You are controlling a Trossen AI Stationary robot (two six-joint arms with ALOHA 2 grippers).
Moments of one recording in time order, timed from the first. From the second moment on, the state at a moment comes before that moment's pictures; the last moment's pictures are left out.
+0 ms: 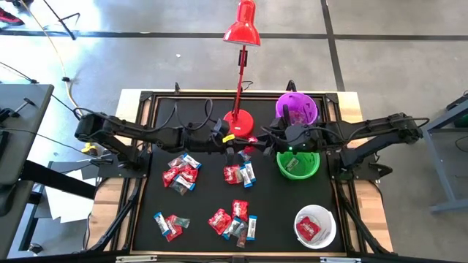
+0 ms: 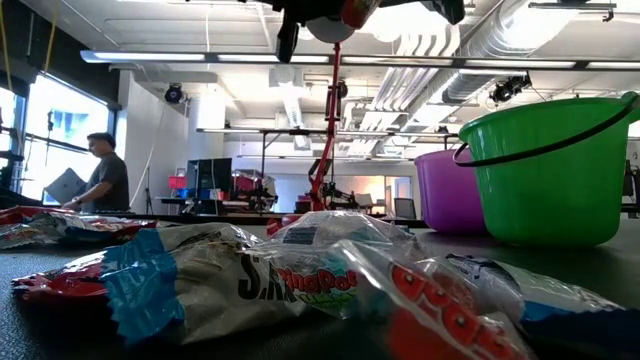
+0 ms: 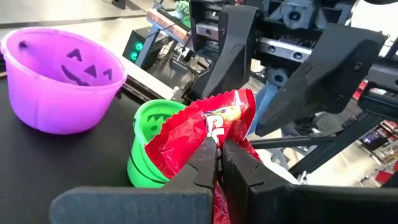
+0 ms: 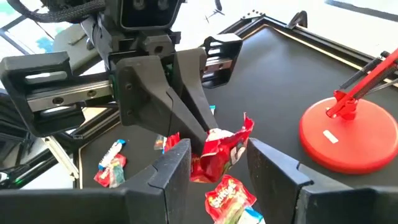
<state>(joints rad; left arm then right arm) -0.06 1.49 1.04 0.30 -0.15 -0.57 0.17 1.28 1.23 -0.45 0.36 0.63</state>
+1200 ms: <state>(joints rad) -0.09 1.49 1.04 0.37 -0.19 -0.54 0.17 1.28 1.23 -0.36 0.38 0.62</state>
